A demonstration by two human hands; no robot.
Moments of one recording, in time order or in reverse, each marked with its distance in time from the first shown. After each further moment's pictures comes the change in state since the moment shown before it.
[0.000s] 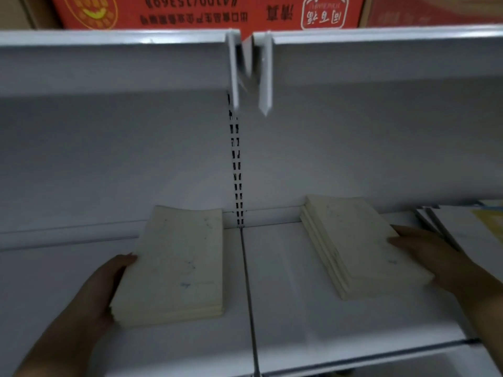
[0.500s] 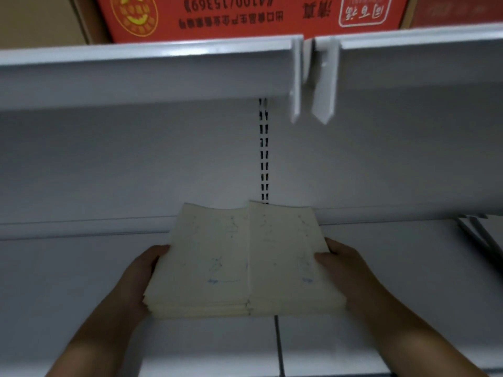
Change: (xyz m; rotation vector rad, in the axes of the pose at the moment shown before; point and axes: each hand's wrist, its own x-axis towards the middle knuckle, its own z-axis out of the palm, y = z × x) left_hand -0.038 0.018 0.037 -0.047 0.033 0.062; right_hand -0.030 -0.001 0.162 0.042 -0.167 -0.131
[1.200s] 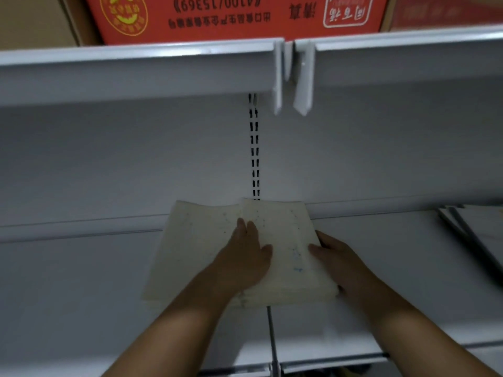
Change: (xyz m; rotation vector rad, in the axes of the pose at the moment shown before) left_hand -0.035 -0.011 0.131 1.333 -0.286 0.422; right_hand -0.004 0.006 -0.013 -0.055 -0.070 -0.028
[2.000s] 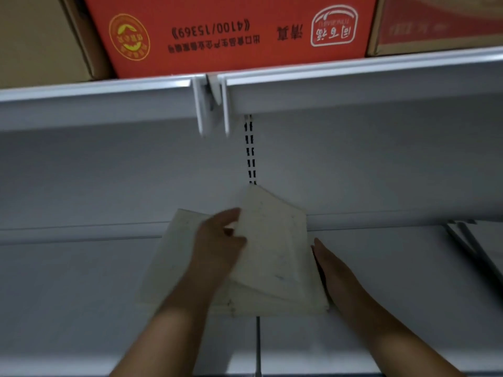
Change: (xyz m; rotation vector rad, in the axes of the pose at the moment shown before) left_hand 0.004 0.000 -0.017 -0.656 0.502 -0.023; right_hand 0.000 0.014 -0.008 0.165 -0.034 0.017
